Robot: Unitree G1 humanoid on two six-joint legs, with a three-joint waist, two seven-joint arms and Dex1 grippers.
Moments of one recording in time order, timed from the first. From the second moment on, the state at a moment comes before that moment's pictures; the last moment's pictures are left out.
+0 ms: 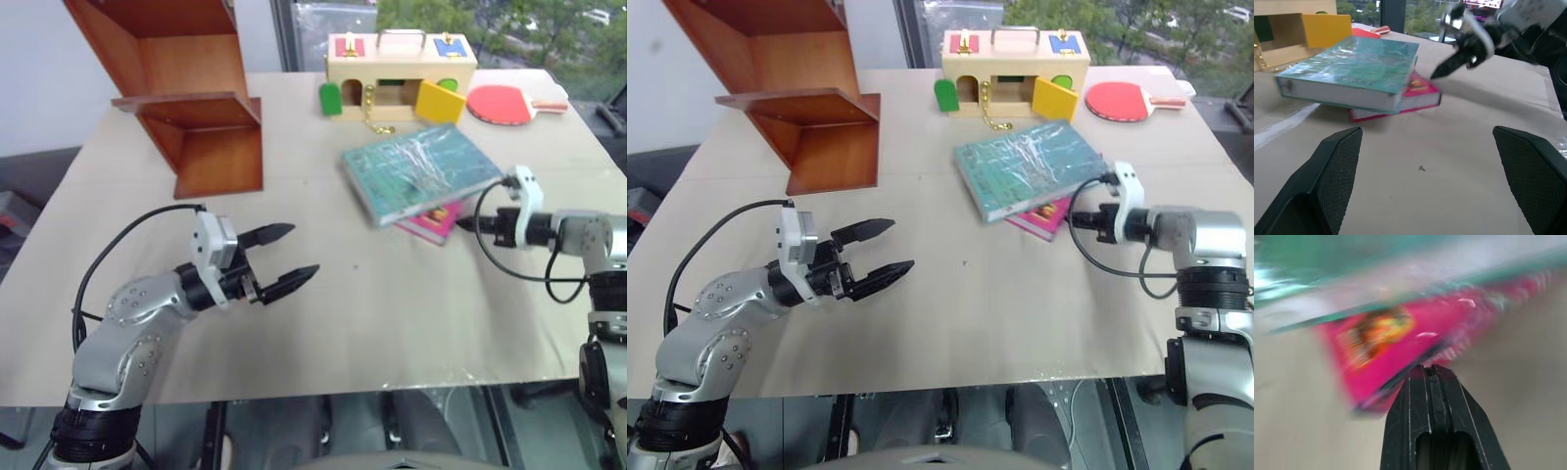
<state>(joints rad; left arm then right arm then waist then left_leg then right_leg) -0.08 0.64 0.15 -0.42 -0.65 0.40 -0.91 -0.72 -0.64 -0.12 0.06 0.42 1.19 0.86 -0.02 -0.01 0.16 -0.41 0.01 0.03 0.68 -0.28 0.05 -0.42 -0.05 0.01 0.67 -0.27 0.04</state>
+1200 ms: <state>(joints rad) -0.08 0.61 0.15 -0.39 -0.63 0.38 -0.89 -0.92 -0.45 0.34 -0.07 0.13 0.88 0.93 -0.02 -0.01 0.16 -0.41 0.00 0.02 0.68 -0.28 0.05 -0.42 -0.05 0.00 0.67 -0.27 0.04</state>
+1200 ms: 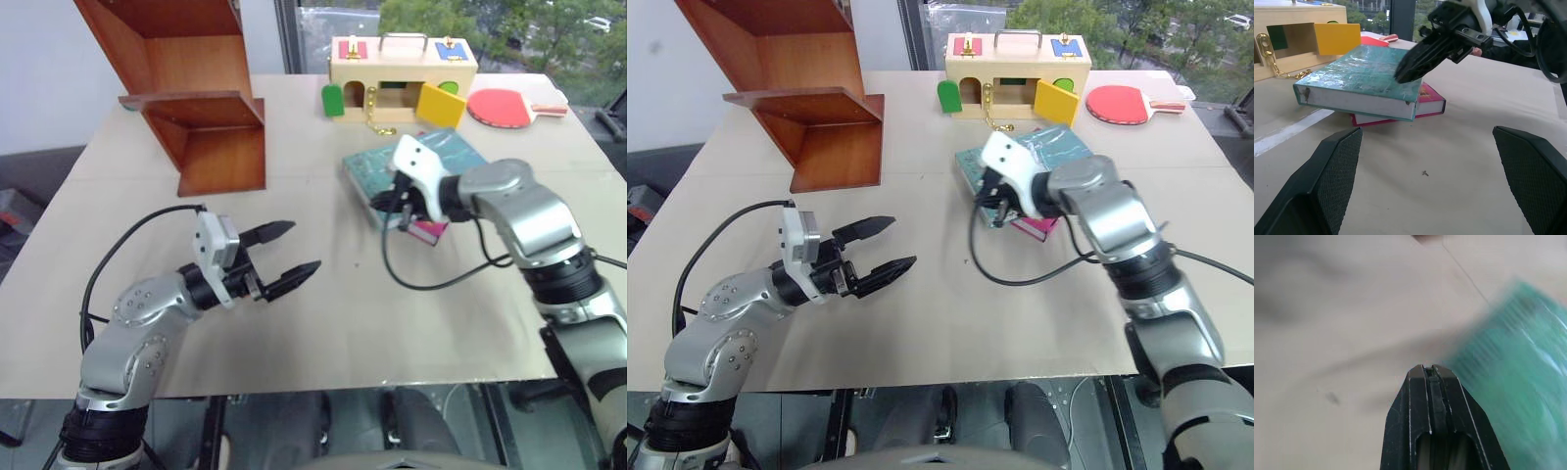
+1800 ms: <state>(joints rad) -0.11 0.62 0.15 -0.34 -0.61 0.34 -0.93 -0.73 -0.73 0.44 -0.24 0.02 1.01 0.91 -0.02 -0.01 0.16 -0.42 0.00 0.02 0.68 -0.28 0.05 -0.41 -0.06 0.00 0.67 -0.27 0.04</state>
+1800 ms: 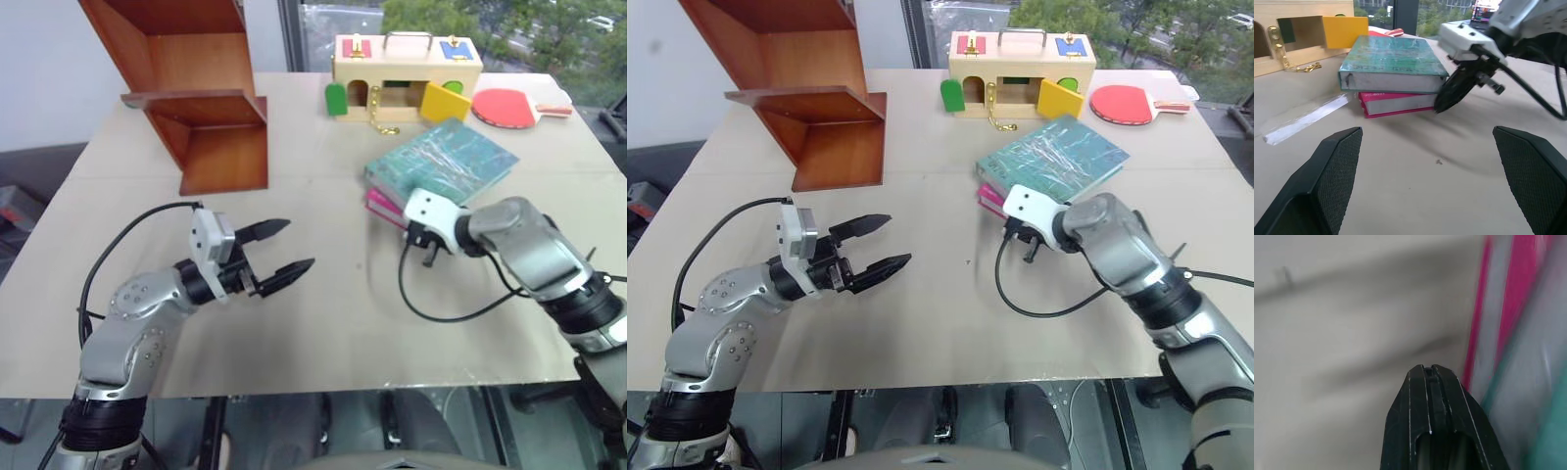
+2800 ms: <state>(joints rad) -0.07 0.59 0.15 -0.38 -0.61 0.34 -0.86 -1.20 -0.23 0.20 0.98 -0.10 0.25 0.62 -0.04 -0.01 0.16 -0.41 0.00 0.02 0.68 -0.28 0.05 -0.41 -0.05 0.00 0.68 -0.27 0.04</state>
